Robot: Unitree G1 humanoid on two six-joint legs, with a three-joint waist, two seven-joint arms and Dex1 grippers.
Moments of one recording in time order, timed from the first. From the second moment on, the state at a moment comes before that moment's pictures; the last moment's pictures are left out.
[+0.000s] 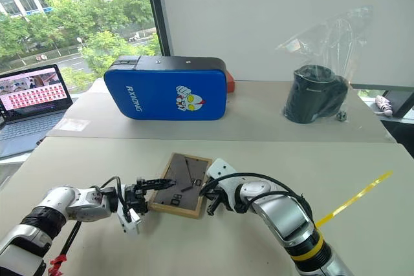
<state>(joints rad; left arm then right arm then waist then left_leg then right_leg) -0.54 0.79 -0.44 0.65 1.15 -1.31 0.40 -0.44 -0.43 0.39 -0.43 0.22 1.12 0.57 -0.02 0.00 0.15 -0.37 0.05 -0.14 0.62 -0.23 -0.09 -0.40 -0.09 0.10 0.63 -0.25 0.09</state>
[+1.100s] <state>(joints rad) -0.46 0.83 -0.45 0.52 1.06 -1.22 0.42 -0.89 -0.26 0.31 0.22 0.43 1.07 0.90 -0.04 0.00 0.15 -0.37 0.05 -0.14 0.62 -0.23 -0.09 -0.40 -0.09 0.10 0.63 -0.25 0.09</state>
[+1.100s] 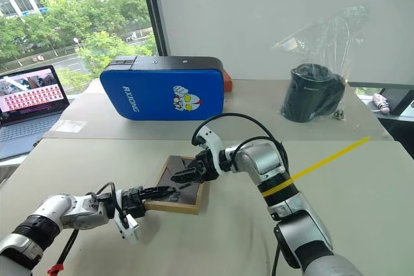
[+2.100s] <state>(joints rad) -0.43 0.80 -0.44 0.45 0.94 -1.22 0.28 -0.53 -0.67 0.12 -0.02 0.40 0.85 0.93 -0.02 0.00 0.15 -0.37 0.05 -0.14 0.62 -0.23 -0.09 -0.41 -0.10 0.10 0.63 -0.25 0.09</state>
